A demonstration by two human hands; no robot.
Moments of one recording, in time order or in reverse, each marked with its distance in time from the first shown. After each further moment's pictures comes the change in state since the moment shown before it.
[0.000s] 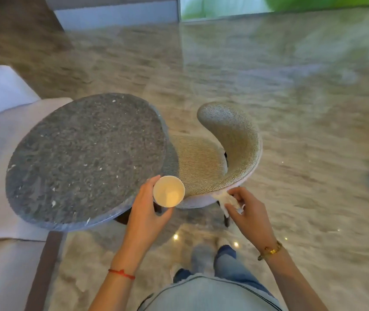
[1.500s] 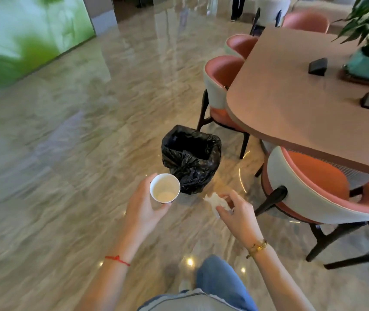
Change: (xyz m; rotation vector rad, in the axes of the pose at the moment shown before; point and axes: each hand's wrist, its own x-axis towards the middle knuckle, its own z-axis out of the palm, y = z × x) left_hand 0.228 0.651 0.870 -0.058 -0.846 0.872; right_hand 0.064 0.543 -0.718 -0.093 0.920 0.777
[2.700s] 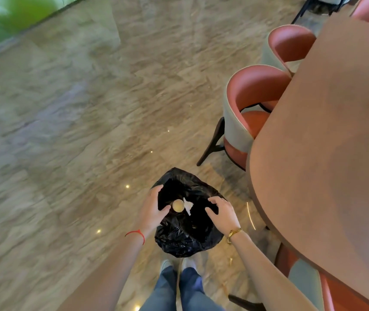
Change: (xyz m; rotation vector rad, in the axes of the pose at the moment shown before) left_hand 0.517 -0.131 0.212 0.077 -0.281 -0.410; right_hand 0.590 0.104 0.070 -0.128 -0.426 0.185
